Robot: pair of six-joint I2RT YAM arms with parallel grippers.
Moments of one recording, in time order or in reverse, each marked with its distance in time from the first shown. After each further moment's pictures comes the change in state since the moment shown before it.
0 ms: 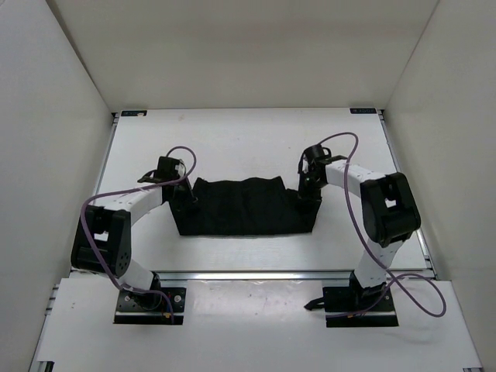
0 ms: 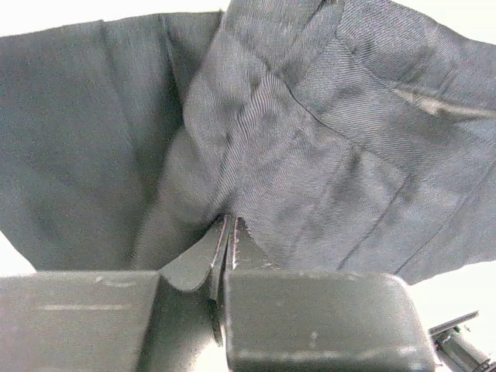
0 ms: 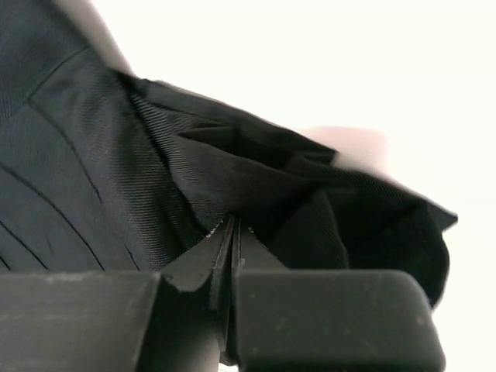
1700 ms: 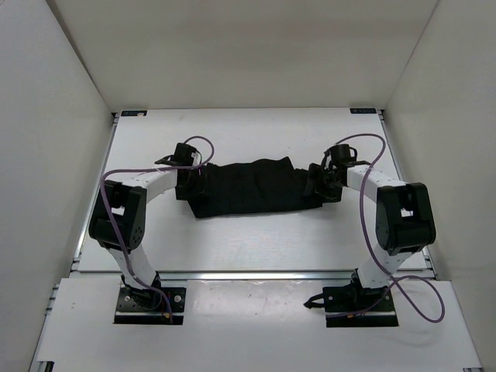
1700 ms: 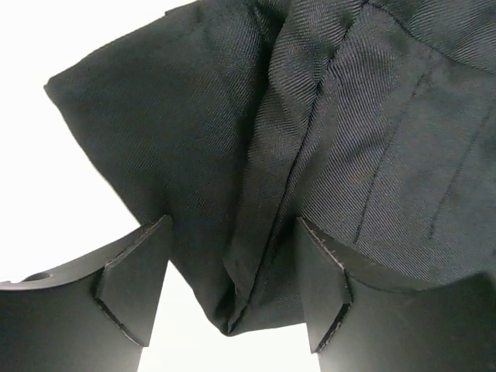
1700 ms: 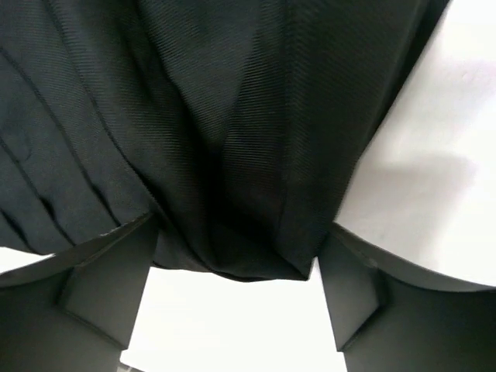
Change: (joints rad) left arm -0.076 0.226 0.246 -0.084 -0.205 0.183; right arm -0.192 -0.097 -0.089 0.128 -0.070 -0.099
